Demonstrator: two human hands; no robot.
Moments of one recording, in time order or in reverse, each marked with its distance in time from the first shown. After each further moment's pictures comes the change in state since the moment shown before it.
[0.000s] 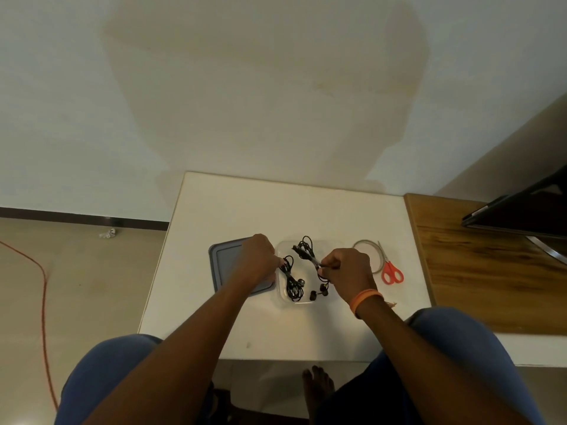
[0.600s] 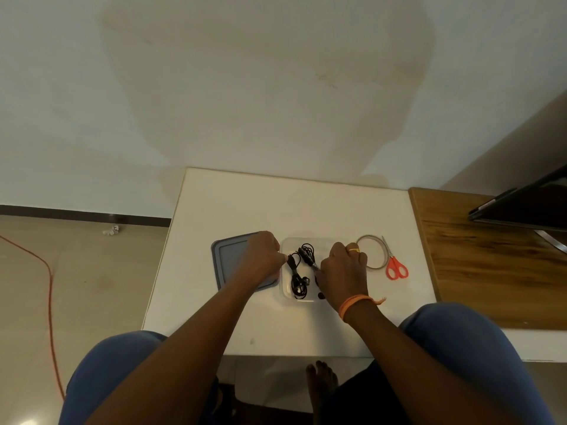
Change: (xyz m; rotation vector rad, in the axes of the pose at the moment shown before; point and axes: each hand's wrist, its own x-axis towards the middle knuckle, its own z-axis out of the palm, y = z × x) left_hand 0.007 -0.006 0.009 0.037 0.007 0.060; right_hand -0.005 0.006 0.034 -0.897 0.100 -0.195
